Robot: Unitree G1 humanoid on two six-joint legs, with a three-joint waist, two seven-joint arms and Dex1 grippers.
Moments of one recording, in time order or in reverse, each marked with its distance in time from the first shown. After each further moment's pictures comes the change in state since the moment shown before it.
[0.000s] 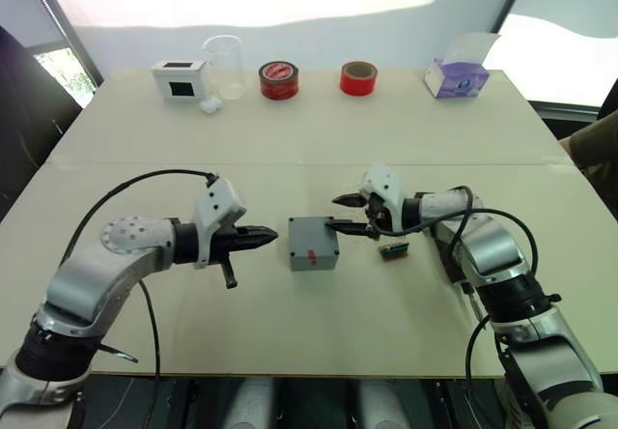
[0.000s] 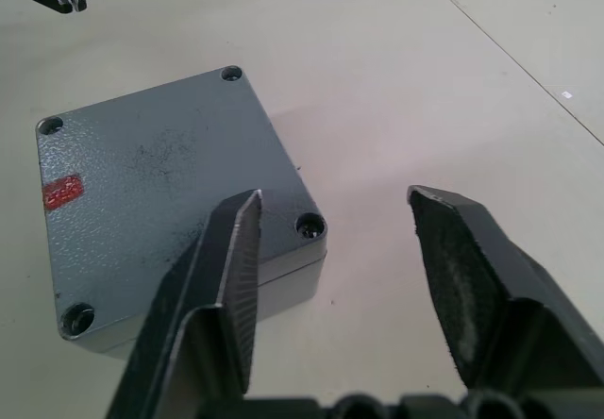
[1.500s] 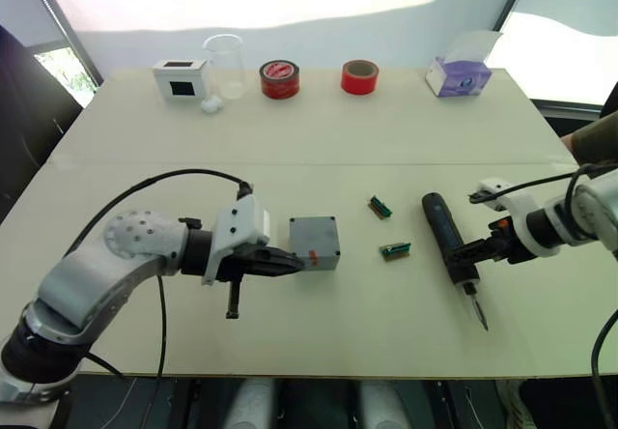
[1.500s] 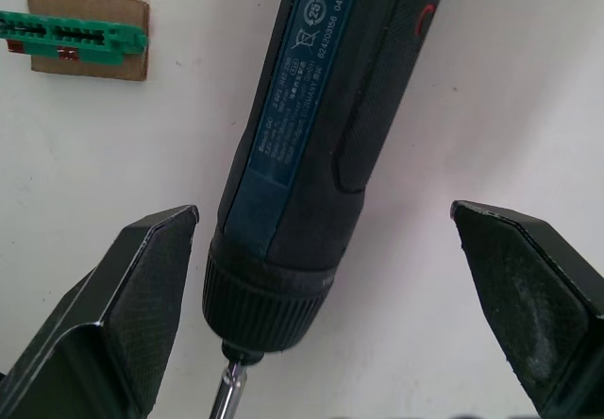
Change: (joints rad) left arm -0.058 0.083 -0.077 -0.171 -0.087 -0.018 -0.132; right arm -0.172 -0.603 0.125 0.100 0.354 0.986 -0.112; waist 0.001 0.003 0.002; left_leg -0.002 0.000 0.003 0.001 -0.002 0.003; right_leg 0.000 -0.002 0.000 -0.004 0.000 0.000
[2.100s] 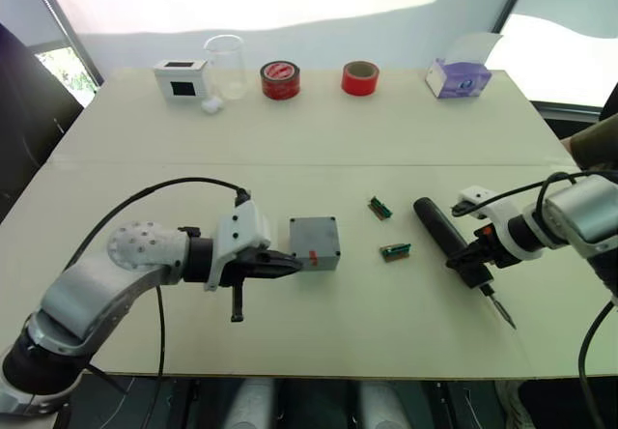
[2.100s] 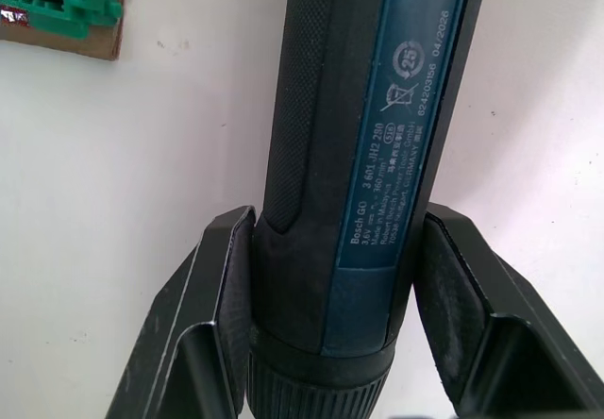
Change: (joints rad) left arm 0.052 -0.006 0.000 -0.026 0.011 0.001 0.068; right arm 0.032 0.036 0.063 -0.053 -0.104 -0.056 0.040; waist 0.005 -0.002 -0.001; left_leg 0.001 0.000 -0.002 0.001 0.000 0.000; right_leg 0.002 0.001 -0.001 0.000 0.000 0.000
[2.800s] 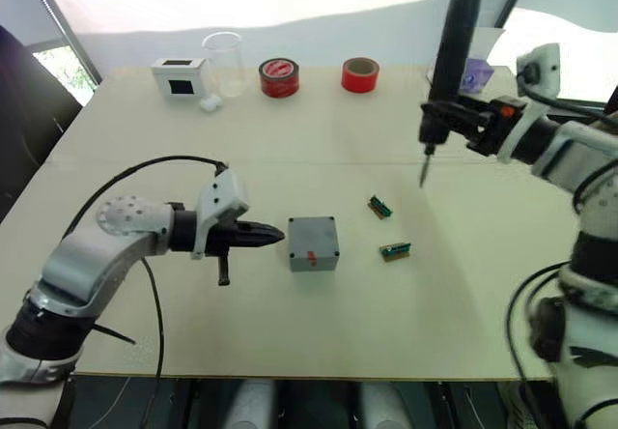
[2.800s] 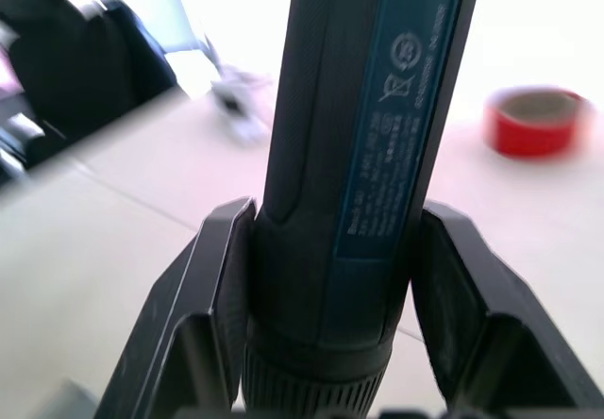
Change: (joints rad) left arm -0.136 -0.007 0.009 0.298 0.066 -0.086 -0.114; right arm 0.002 0.631 -0.837 -0.252 0.283 -0.393 -0.364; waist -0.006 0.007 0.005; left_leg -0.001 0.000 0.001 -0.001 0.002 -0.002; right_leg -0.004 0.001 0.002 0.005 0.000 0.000
